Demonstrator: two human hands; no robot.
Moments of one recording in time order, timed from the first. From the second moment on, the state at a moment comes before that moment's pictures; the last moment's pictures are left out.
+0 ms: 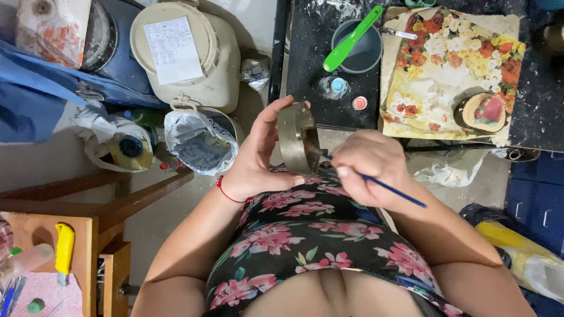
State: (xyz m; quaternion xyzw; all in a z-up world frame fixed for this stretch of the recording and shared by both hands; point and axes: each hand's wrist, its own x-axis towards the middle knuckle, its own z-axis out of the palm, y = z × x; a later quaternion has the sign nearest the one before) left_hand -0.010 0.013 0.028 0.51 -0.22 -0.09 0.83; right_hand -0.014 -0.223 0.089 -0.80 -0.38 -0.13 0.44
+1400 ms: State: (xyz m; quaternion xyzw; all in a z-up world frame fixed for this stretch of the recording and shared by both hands) left_hand -0.012 0.002 0.024 0.79 -0.42 0.16 0.42; right_hand -0.043 -0.223 0.018 -0.58 -0.07 0.22 0.78
